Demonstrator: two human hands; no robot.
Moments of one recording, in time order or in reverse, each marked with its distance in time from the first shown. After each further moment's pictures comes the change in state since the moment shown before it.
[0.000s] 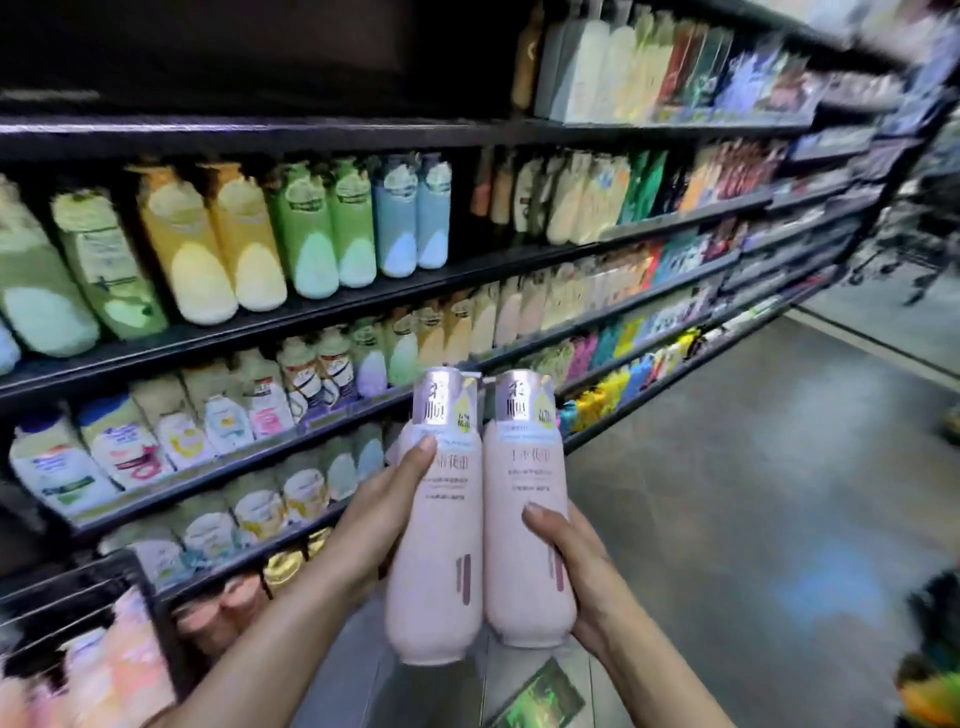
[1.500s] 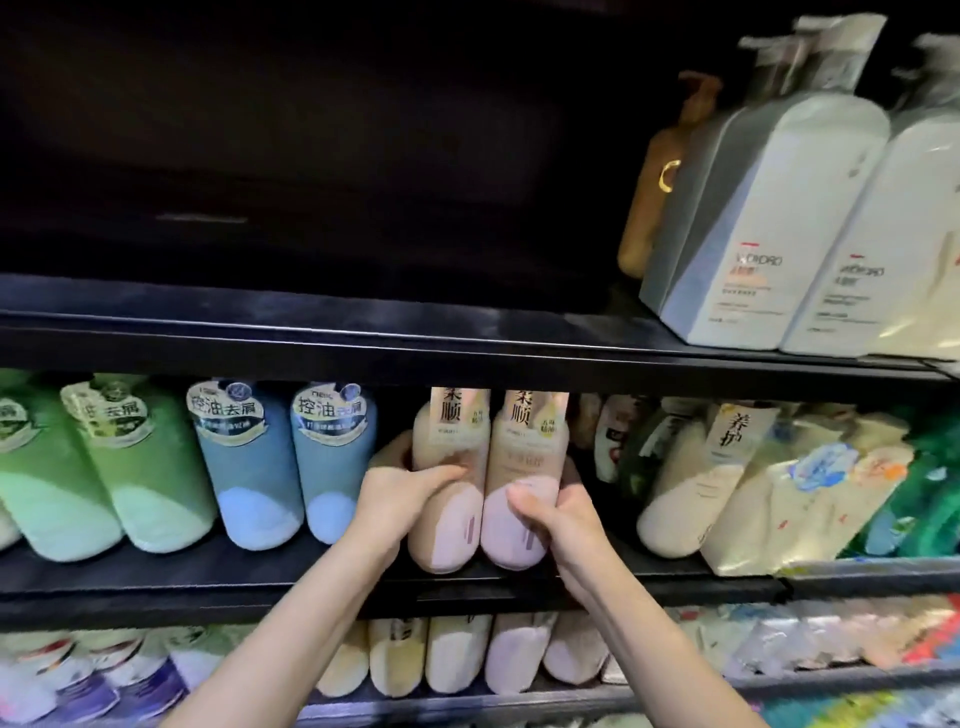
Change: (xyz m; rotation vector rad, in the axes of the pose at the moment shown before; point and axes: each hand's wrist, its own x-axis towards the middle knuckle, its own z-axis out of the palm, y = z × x) left_hand 0.620 0.135 0.100 0.054 0.757 0.305; right_hand 0.705 -0.240 -0.111 -0.322 -0.384 -0.067
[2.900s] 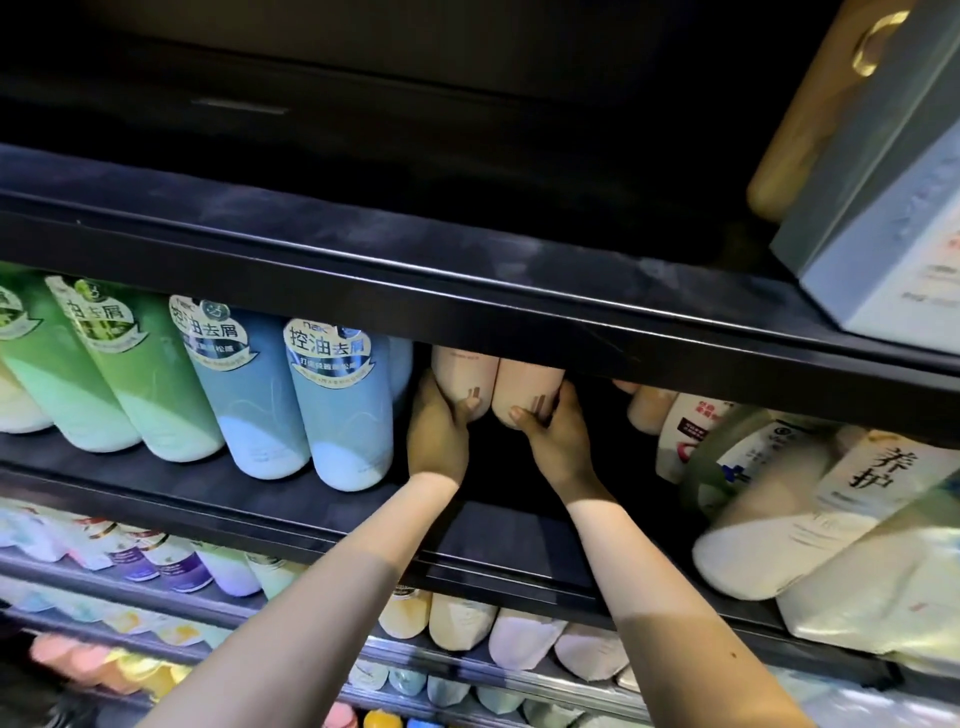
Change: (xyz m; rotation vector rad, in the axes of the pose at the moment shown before) left_hand 0.098 -0.095 0.040 0.426 0.406 0.123; right_hand 0.129 0.039 0.021 -0.515 -0.035 -0.224
